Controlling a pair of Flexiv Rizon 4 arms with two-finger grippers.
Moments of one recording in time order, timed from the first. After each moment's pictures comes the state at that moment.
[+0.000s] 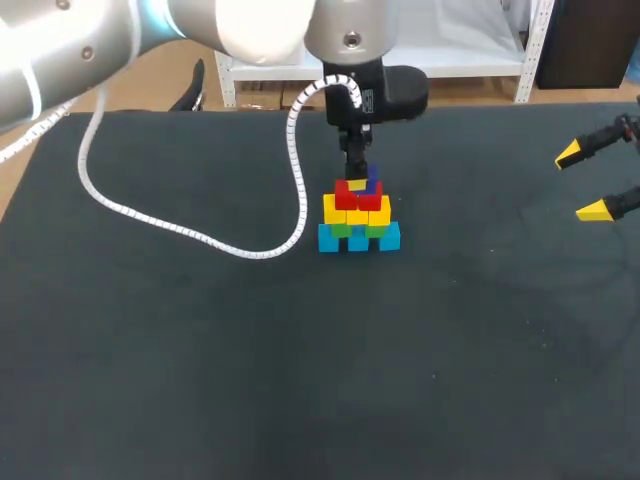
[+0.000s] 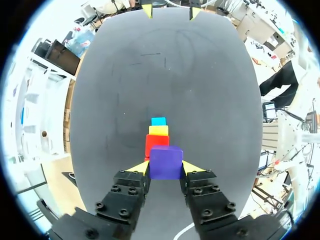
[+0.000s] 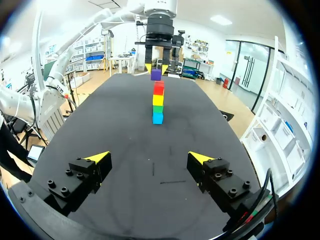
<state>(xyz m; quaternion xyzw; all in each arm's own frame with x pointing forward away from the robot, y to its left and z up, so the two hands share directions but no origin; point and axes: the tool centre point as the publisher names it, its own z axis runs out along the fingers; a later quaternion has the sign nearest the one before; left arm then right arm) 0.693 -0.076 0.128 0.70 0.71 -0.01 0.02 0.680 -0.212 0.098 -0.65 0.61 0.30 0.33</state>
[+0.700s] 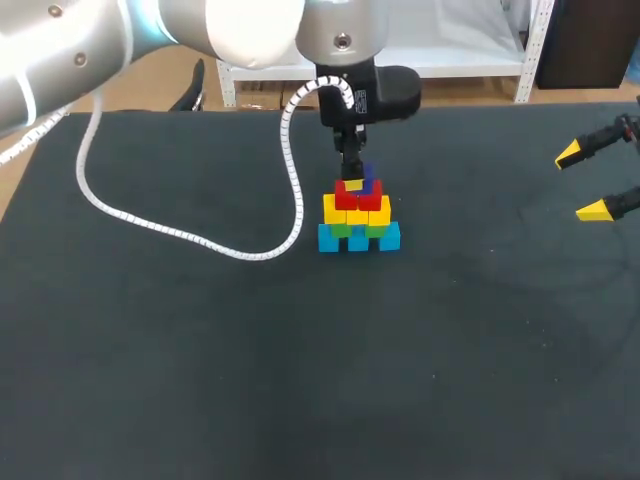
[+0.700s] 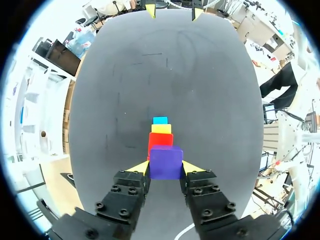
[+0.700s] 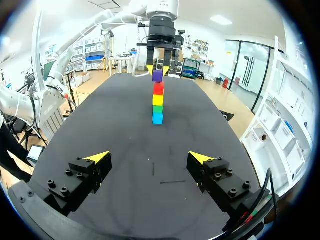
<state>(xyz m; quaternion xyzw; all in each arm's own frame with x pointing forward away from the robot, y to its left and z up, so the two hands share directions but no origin) 0.696 -0.072 0.123 0.70 0.72 -0.02 0.03 0.680 -0.212 0.098 -0.65 0.61 0.30 0.33</state>
